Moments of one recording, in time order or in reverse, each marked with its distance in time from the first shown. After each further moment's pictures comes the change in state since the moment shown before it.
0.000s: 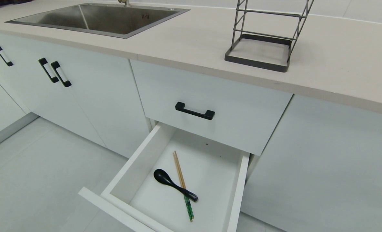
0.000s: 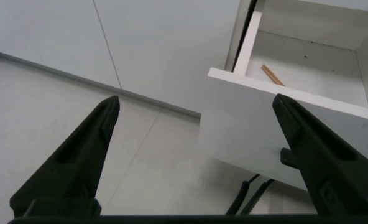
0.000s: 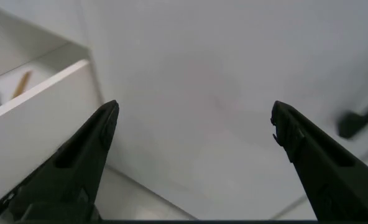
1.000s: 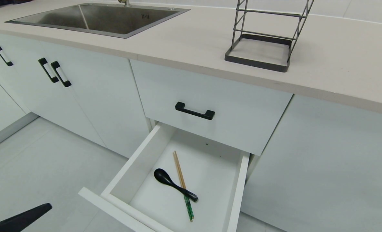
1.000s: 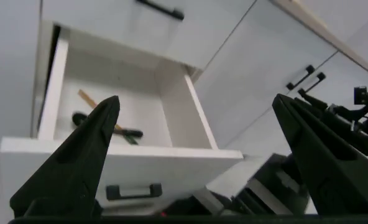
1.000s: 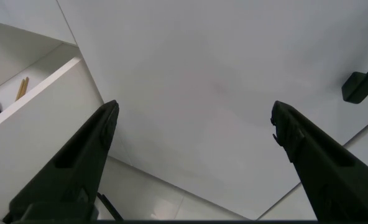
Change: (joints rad) left arm -0.033 0.580 -0.114 -0.421 -0.660 -0.466; right arm 0.000 -0.005 0.001 0.001 0.034 0.023
